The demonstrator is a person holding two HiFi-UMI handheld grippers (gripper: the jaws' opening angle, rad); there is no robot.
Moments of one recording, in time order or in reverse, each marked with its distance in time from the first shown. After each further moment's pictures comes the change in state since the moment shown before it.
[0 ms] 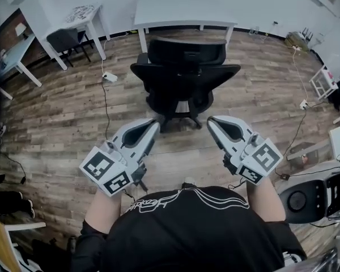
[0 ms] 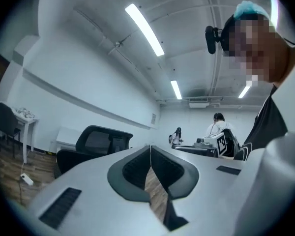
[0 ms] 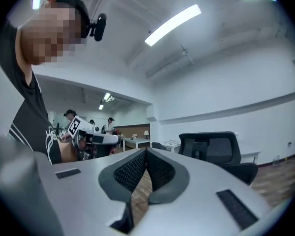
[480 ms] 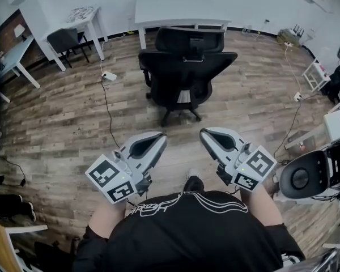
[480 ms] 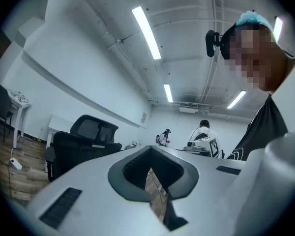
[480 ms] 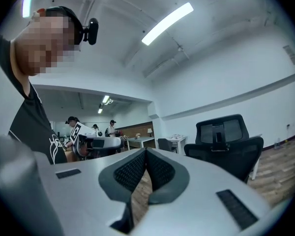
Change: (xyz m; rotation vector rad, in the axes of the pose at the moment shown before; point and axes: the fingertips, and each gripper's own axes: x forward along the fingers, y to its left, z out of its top) left arm -0.104 -0.074 -0.025 -0.097 0.008 -0.123; right arm -0.017 0.139 -0.020 0.107 0.019 0.003
